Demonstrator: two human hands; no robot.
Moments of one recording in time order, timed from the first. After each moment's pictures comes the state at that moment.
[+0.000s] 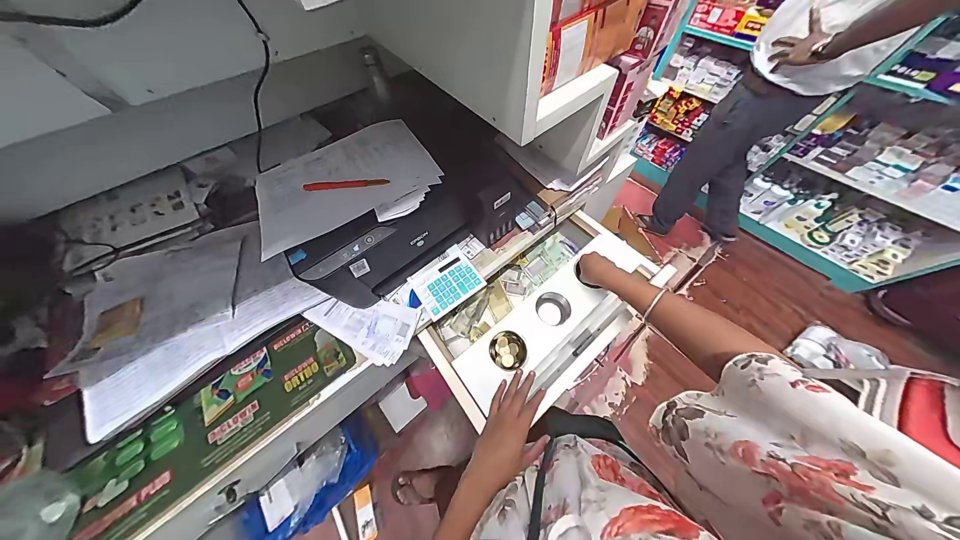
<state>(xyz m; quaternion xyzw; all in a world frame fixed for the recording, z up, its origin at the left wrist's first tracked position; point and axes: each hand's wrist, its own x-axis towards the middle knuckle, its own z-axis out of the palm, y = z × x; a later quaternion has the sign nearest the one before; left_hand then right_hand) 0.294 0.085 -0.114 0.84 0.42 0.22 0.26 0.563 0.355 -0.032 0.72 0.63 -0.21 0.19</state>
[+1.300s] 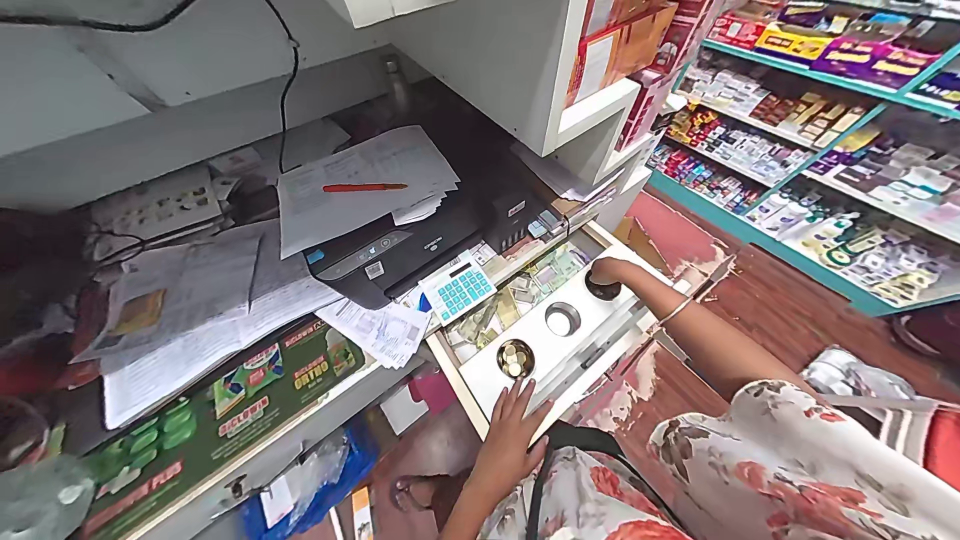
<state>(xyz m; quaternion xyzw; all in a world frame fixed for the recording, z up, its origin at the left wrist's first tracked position) 0.291 0.087 -0.113 0.82 0.45 0.20 0.29 0.561 0.379 -0.003 0.67 0.65 -0.25 0.26</state>
